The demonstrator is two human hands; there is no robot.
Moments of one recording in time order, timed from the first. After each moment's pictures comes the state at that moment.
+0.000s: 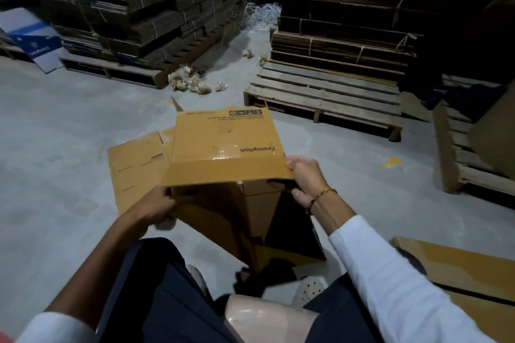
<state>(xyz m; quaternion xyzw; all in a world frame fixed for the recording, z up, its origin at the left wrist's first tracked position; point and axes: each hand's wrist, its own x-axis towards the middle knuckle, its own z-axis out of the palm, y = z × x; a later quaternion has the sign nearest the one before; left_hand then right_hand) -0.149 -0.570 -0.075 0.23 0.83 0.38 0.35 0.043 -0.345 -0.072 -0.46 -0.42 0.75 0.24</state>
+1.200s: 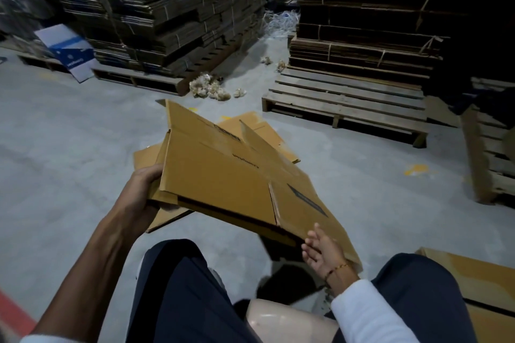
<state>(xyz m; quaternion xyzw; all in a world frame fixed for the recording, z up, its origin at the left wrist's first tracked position) -0.141 -0.599 -0.005 0.15 0.70 0.63 0.29 0.099 -0.395 -0.214 -0.56 -0.25 0.77 0.18</state>
